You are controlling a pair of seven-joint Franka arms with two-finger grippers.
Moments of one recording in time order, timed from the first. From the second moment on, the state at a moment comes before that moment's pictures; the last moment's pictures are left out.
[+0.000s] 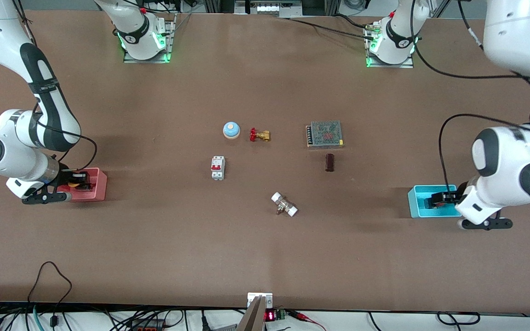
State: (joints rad) left arm -0.07 0.55 0.15 -1.53 0.00 1.99 0.02; right arm -0.24 0.53 0.09 -1.86 -0.14 2.36 -0.18
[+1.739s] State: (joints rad) left arm 0.02 -0.05 -0.08 -1.70 0.00 1.68 0.03; right arm -0.04 0.11 0.10 -1.62 -0.09 1.66 -0.03
